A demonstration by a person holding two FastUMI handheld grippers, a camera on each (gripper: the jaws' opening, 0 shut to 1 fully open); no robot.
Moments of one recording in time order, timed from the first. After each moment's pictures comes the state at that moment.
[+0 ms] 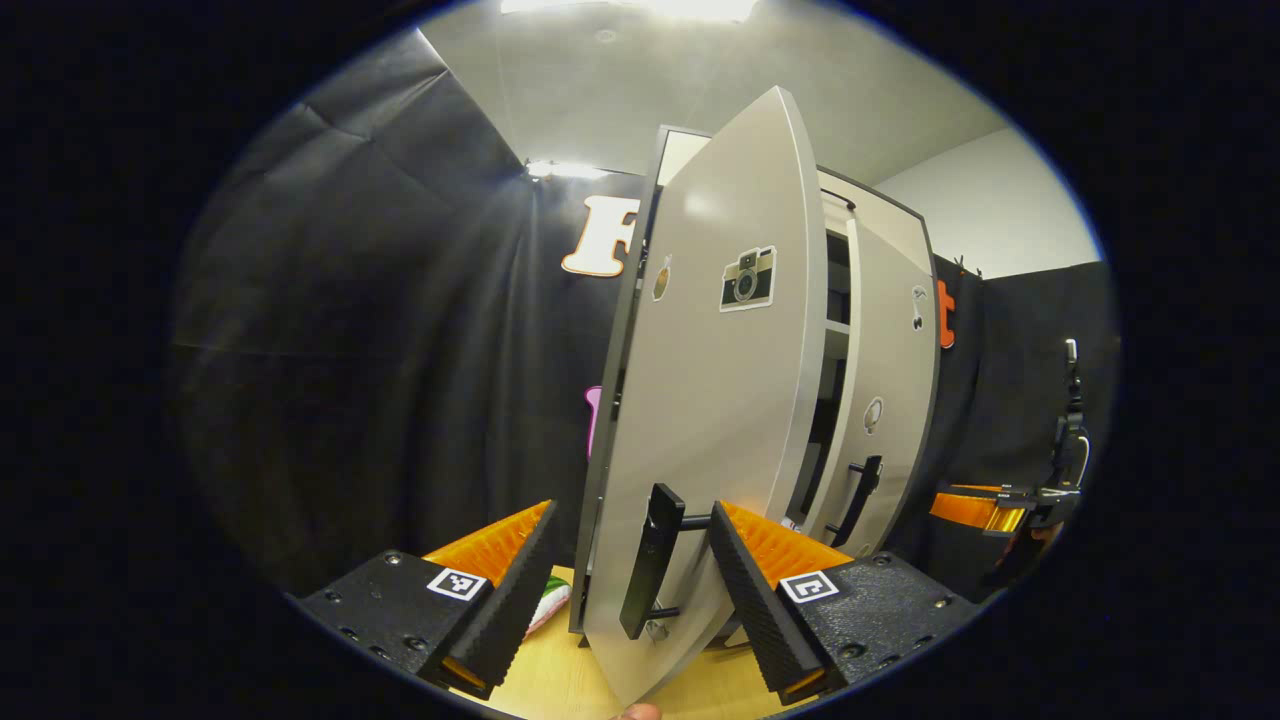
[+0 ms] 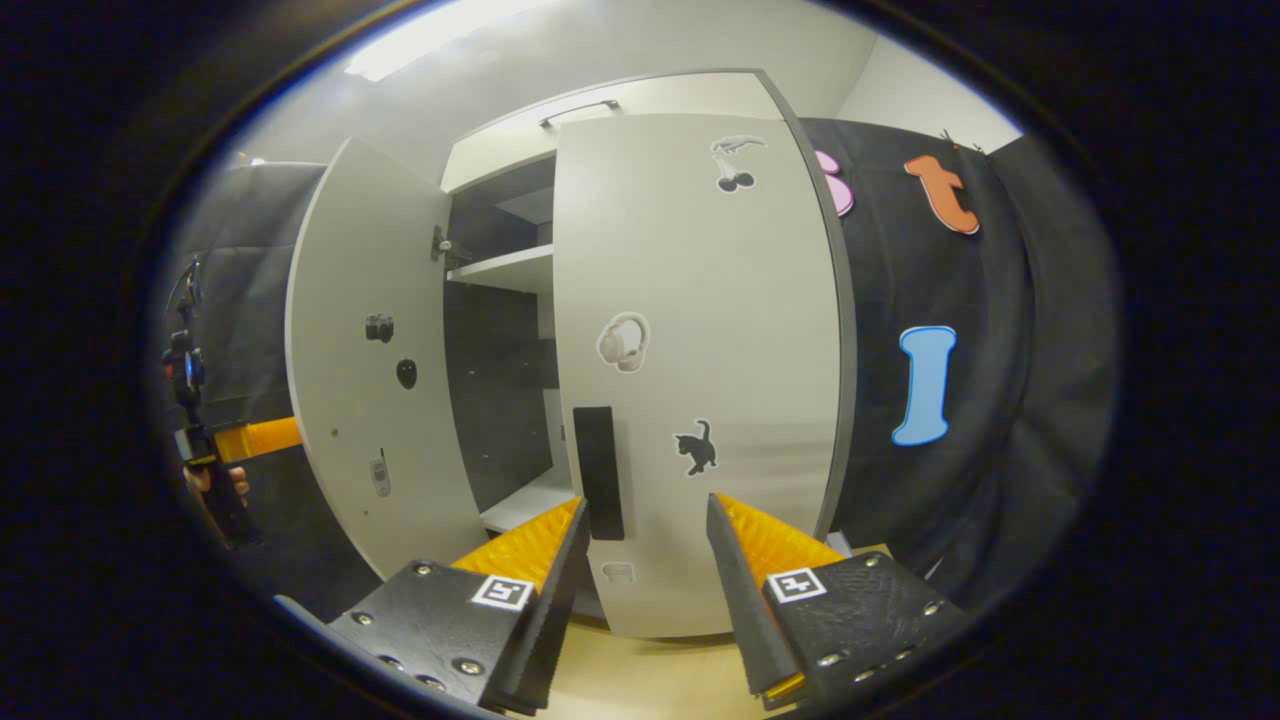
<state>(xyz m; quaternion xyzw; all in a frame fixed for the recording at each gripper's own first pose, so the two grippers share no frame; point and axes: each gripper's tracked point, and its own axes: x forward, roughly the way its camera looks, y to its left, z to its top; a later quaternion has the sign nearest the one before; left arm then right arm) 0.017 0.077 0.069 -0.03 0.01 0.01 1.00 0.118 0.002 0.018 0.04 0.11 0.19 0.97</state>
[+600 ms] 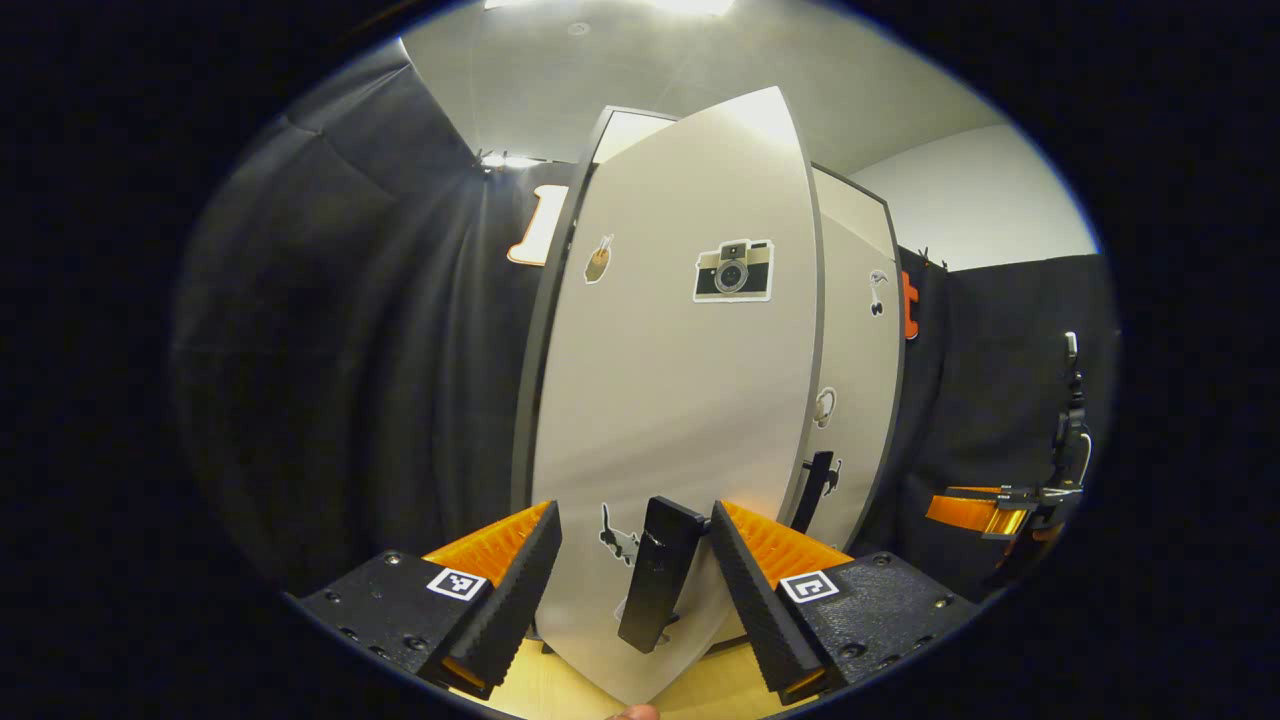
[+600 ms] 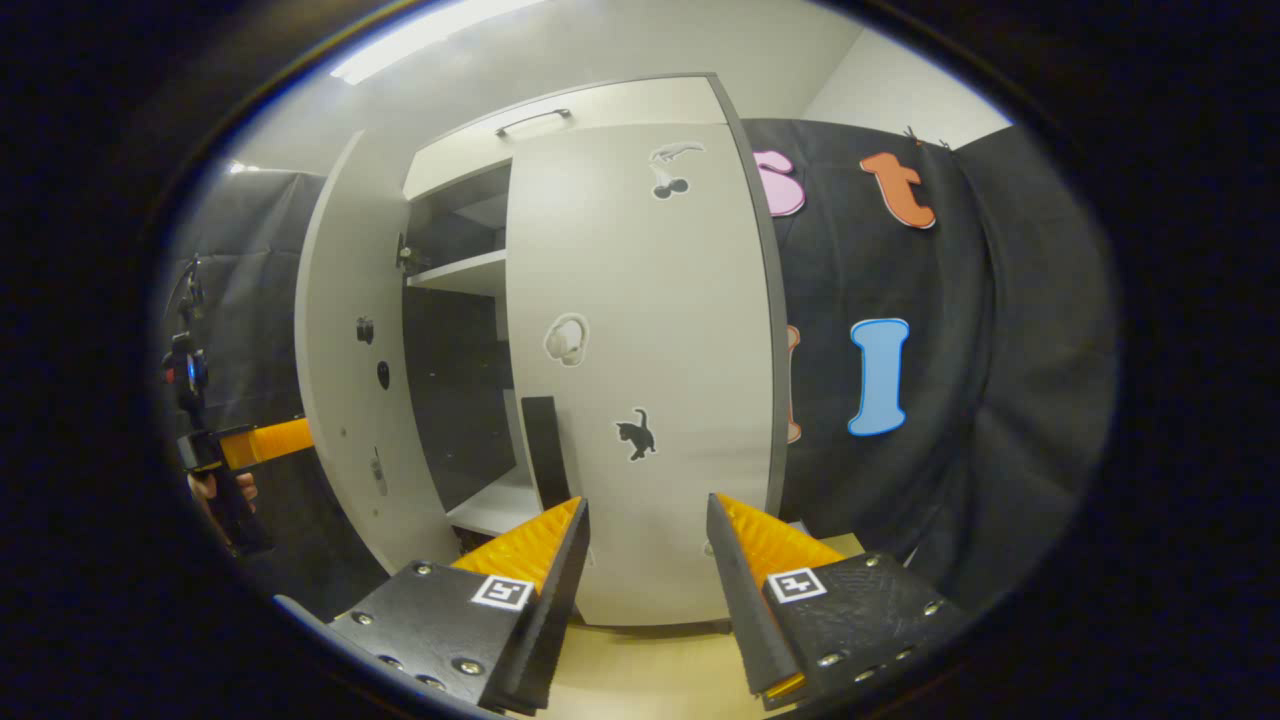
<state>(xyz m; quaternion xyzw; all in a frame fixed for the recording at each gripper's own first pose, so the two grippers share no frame) 0.054 0.019 0.061 -0.03 0.02 -0.05 1.00 0.115 -0.045 0.013 0.05 0.11 0.14 0.98</state>
